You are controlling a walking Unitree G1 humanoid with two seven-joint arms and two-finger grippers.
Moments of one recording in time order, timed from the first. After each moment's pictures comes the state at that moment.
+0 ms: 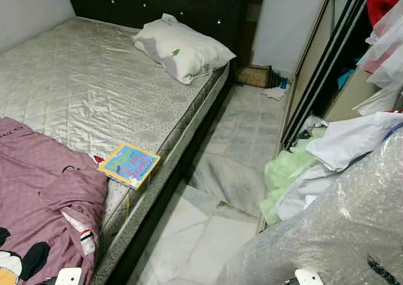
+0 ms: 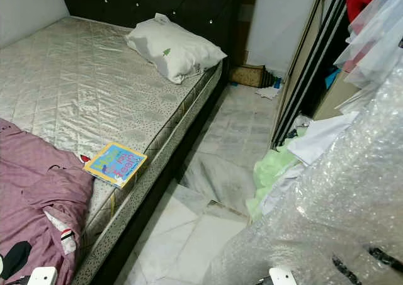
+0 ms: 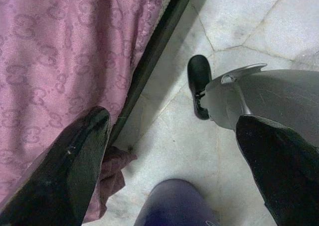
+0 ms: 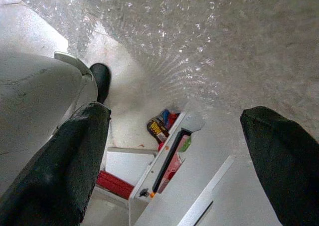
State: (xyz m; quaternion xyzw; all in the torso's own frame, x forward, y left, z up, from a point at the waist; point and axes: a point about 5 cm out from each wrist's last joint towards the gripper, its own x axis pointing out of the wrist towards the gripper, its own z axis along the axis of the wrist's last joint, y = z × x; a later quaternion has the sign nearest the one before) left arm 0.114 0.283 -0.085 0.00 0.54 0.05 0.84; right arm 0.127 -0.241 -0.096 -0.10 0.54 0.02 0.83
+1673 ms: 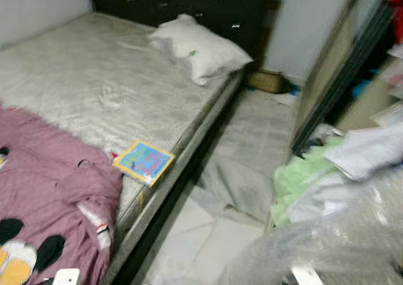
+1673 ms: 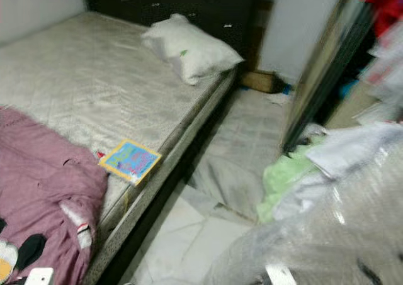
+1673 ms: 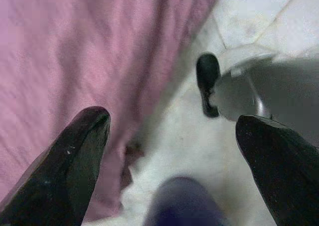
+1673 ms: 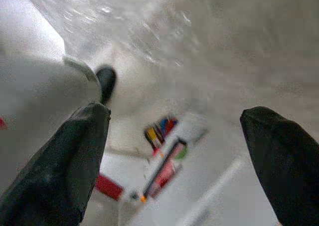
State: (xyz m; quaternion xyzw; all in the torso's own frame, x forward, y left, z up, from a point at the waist) left arm 0.116 0.286 -0.083 0.00 0.53 0.05 0.84; right arm 0.142 -0.239 -0.091 -0.14 0.53 0.06 0.84
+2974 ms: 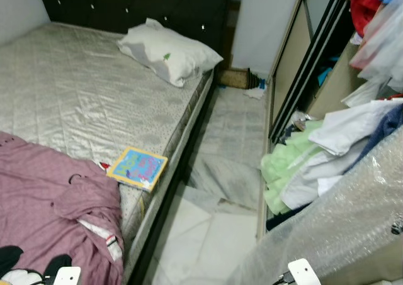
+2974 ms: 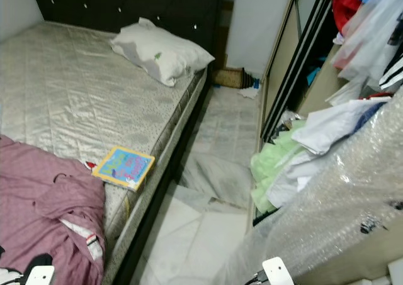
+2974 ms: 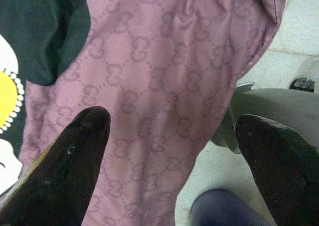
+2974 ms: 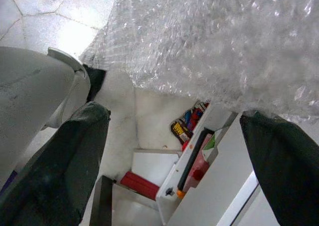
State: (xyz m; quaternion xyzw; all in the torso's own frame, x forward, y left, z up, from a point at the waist) left arm 0.116 0.284 -0.084 0.00 0.53 0.04 0.84; right arm 0.144 -0.239 -0.090 -0.14 0.52 0.06 0.84
